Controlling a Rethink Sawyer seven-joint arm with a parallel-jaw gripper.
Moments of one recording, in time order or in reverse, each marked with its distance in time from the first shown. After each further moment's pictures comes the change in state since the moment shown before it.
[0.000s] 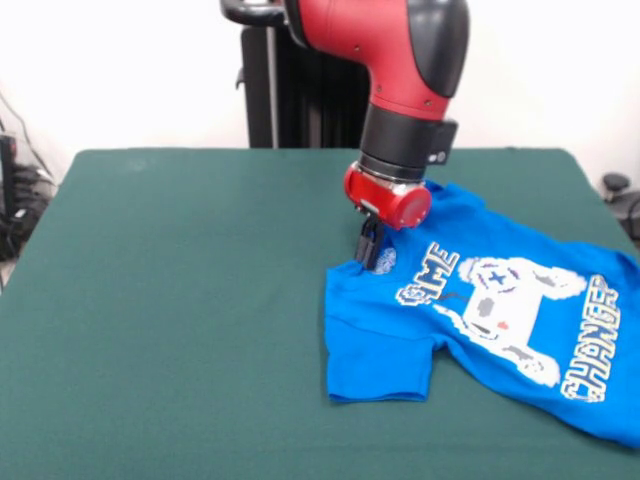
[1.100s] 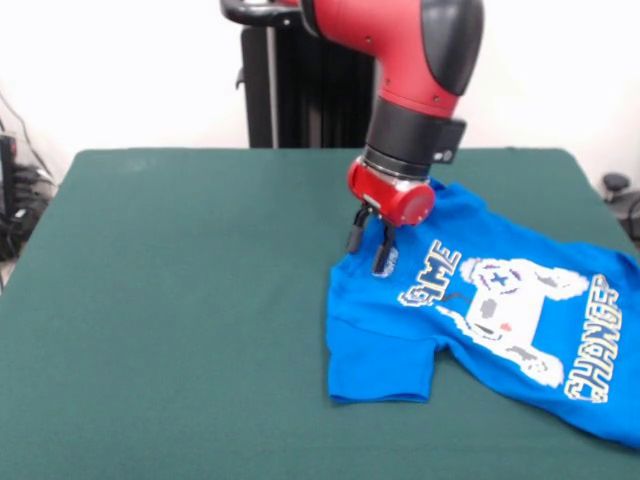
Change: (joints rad) arm 0.076 -0.003 -0.051 -0.006 0.108 0.020 0.000
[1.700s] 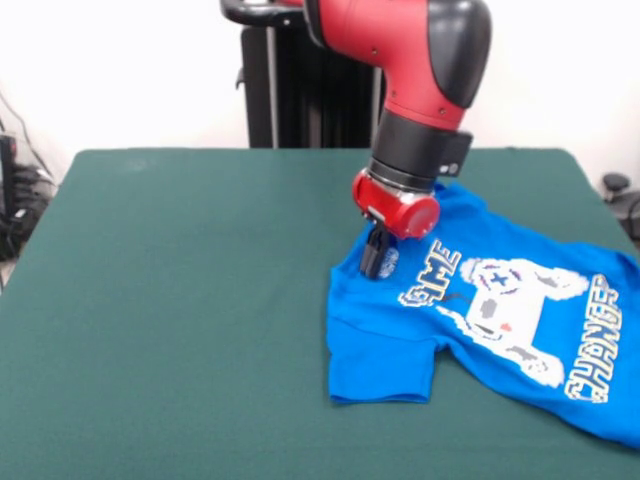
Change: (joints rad) arm 0.019 0.022 -0.003 -0.030 0.048 0.000 0.000
